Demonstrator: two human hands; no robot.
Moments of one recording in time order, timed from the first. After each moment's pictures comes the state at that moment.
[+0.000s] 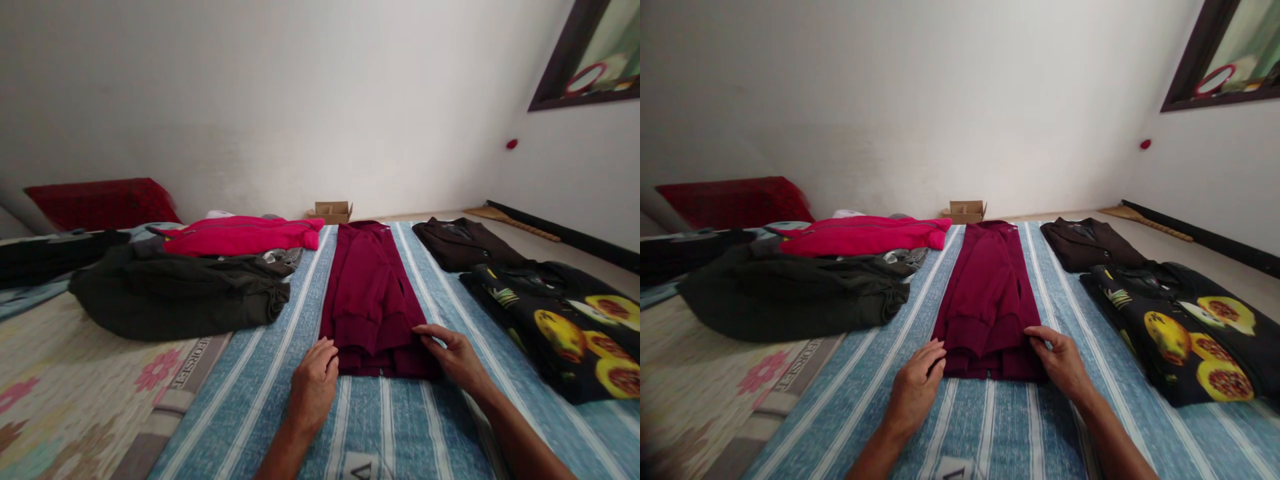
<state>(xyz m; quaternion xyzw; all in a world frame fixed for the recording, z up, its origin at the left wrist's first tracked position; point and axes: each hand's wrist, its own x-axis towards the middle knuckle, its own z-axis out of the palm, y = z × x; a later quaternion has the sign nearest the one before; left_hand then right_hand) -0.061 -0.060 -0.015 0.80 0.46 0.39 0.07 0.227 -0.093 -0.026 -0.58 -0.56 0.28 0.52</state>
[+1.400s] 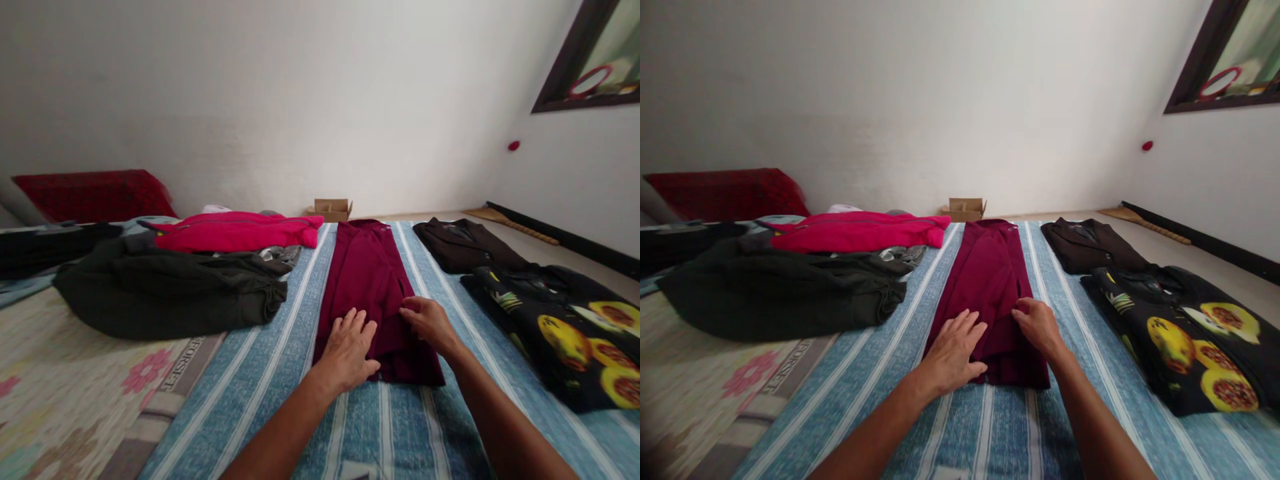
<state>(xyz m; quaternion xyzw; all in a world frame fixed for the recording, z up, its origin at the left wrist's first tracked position) 0.001 -0.033 0.034 0.91 0.40 0.05 0.07 0.211 -0.029 0.008 -0.70 -0.53 0.28 0.38</state>
